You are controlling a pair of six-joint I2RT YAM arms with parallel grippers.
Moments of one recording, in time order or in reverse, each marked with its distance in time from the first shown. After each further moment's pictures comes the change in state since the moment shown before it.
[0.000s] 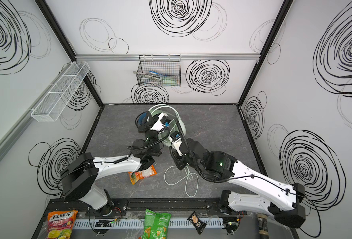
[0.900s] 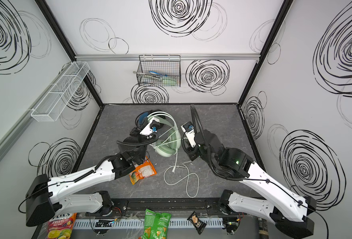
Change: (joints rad) left arm -0.021 -0.425 -0.053 -0.938 0.216 -0.668; right arm -0.176 -0.068 0.092 -0.081 0.052 -0.164
